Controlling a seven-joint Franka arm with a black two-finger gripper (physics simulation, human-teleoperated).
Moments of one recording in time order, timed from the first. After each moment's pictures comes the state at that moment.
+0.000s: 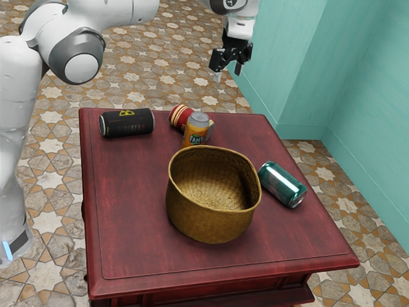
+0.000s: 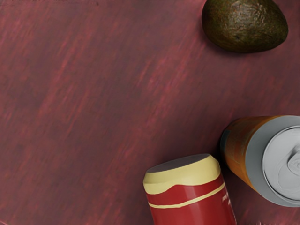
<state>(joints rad) -0.14 0.25 0.50 -1.28 -0.13 1.56 1.44</state>
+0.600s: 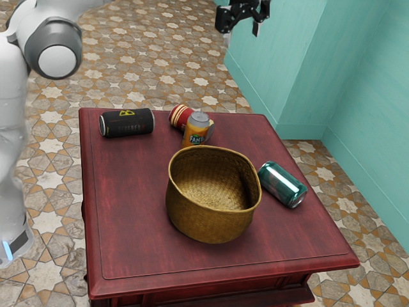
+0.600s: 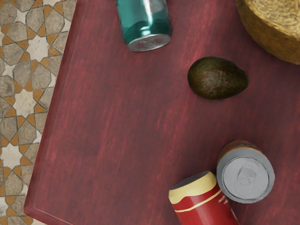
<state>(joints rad) -0.30 0.13 0.49 -1.05 -0.03 1.42 1.47</state>
